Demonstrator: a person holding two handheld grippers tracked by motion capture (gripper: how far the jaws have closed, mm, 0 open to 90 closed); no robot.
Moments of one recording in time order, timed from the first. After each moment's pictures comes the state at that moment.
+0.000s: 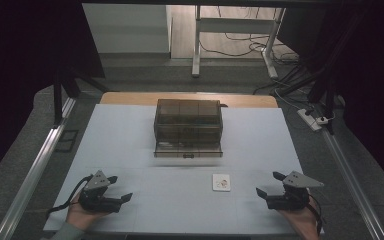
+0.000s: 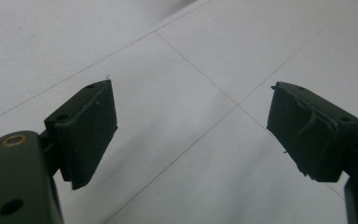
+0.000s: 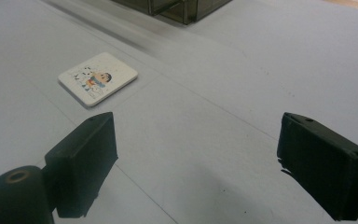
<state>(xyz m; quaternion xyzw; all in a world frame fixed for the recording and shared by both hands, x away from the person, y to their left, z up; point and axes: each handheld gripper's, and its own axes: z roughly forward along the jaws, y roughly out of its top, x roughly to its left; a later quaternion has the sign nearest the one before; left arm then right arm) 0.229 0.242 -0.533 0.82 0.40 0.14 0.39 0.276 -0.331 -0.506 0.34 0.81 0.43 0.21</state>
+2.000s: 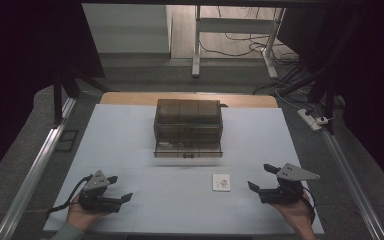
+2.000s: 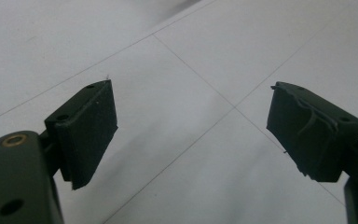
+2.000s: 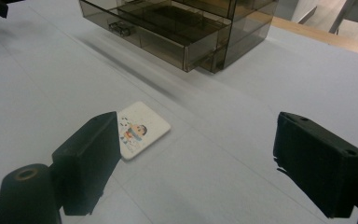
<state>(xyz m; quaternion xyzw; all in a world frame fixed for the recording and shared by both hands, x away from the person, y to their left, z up) 0.228 0.243 -0.532 0.82 0.40 0.13 0.39 0.280 -0.301 -0.473 0.31 0.80 0.47 0.20</state>
